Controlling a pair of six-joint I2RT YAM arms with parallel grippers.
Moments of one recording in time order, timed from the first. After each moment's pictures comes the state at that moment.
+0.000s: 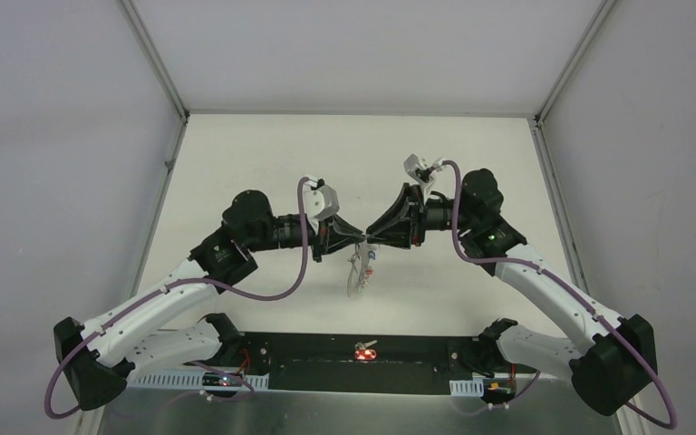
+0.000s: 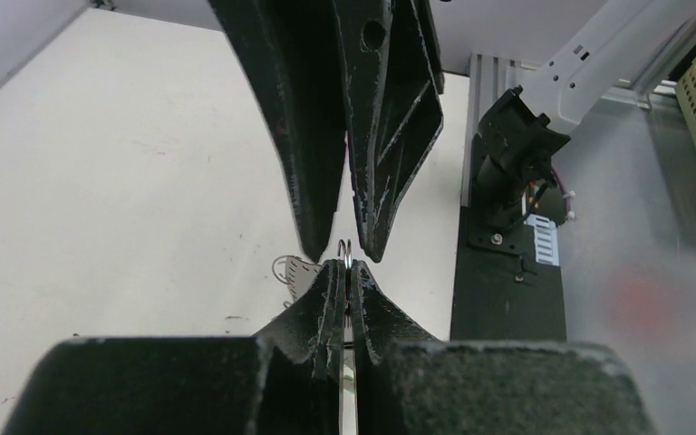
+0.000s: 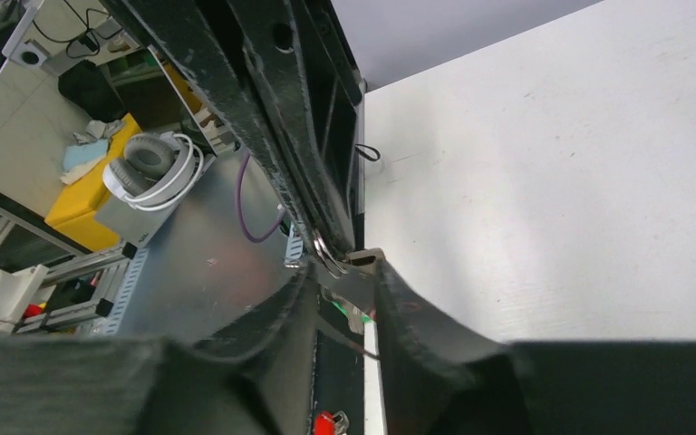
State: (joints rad) left arm -0.83 0.90 0.79 0.16 0.52 -0.09; right arm 0.58 1.07 0.80 0.25 -1.05 0.41
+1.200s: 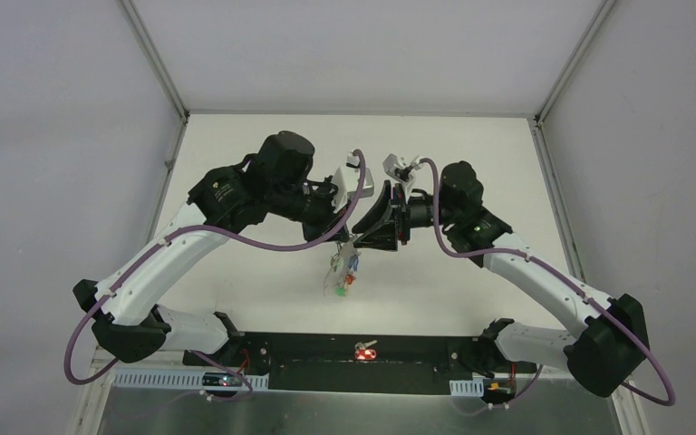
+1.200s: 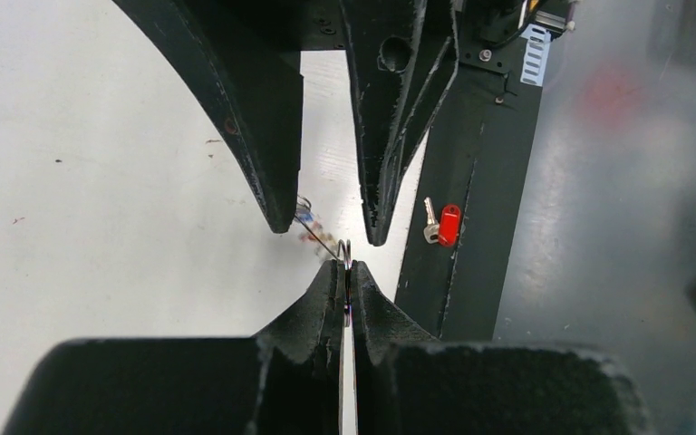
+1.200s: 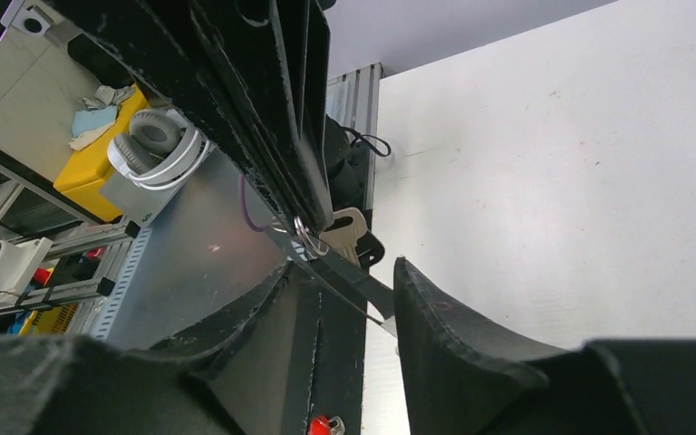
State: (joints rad) left arm -0.86 1.29 1.62 -0.97 0.48 0.19; right arm 0.67 1.17 0.89 0.18 -1.04 0.33
